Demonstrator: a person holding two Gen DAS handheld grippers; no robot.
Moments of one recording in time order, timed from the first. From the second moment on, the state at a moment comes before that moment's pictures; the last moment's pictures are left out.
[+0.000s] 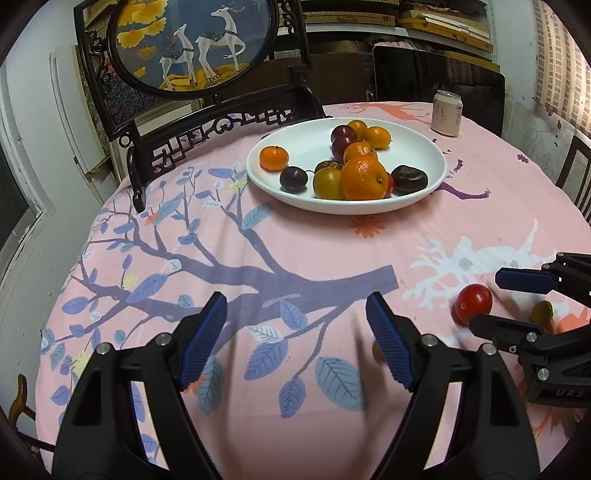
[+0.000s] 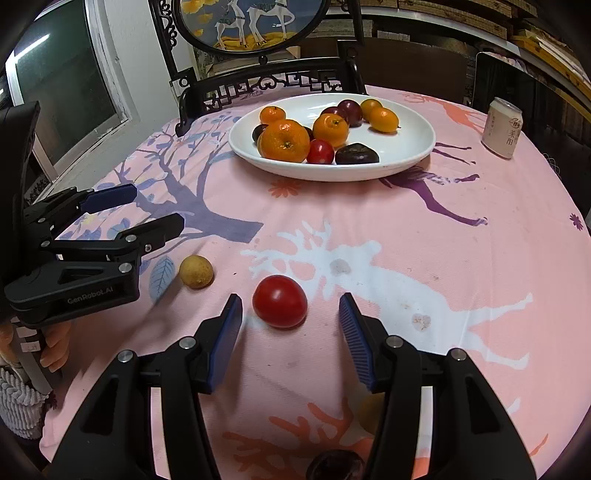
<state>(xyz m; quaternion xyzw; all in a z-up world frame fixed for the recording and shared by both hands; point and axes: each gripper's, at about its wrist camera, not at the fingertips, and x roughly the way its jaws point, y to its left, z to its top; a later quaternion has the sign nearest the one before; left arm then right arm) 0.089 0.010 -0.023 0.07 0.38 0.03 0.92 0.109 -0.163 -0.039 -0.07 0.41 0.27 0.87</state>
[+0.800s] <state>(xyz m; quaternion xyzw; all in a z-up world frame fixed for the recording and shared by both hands) 0.074 0.026 -0.020 0.03 0.38 0.02 0.92 0.088 -0.208 -0.004 -0.02 0.33 0.23 0.92</state>
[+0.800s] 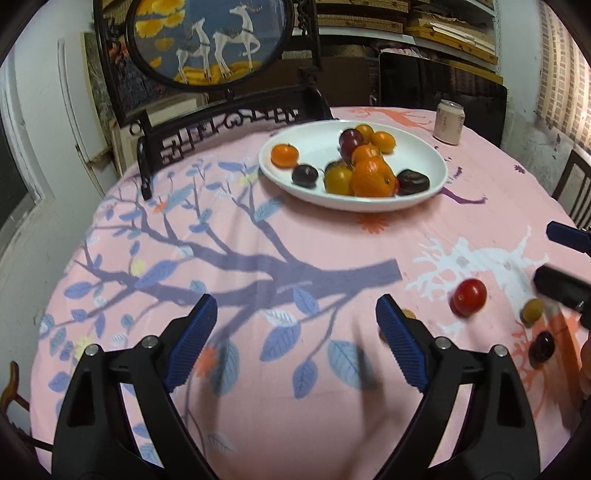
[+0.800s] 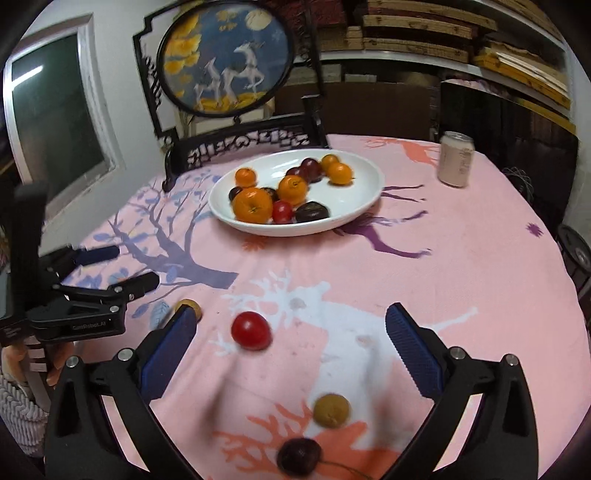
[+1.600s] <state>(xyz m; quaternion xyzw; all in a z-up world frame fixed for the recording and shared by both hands) 0.051 -0.023 -0.047 0.11 0.41 -0.05 0.90 0.021 -0.244 -0.032 -0.01 0.36 0.27 0.89</state>
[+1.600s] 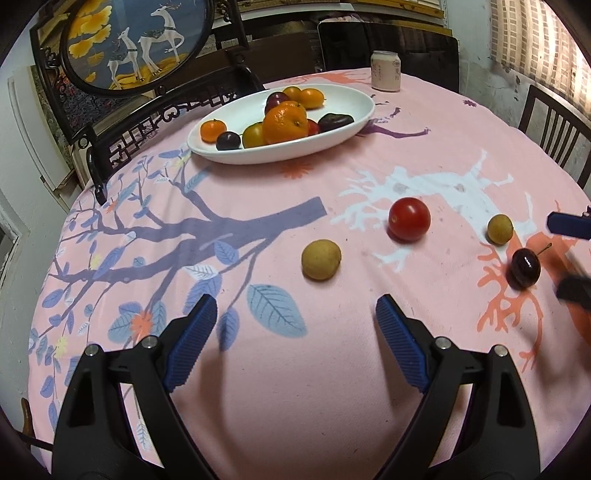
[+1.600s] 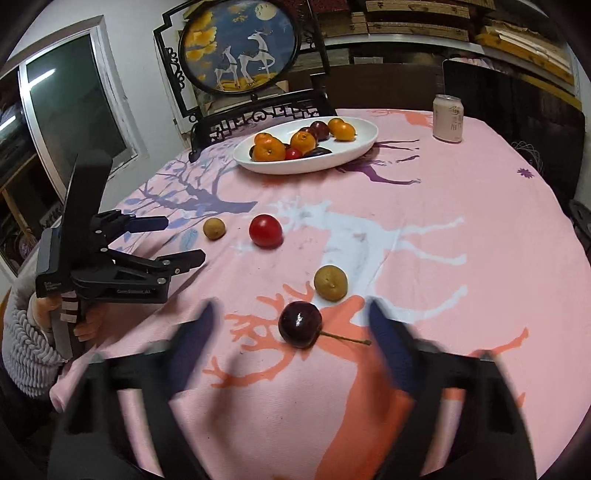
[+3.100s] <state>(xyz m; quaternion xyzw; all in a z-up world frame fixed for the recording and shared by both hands) 0.076 -0.029 -0.043 0.07 0.41 -0.10 0.90 0.048 -0.248 -0.054 0.05 0.44 0.29 0.85</state>
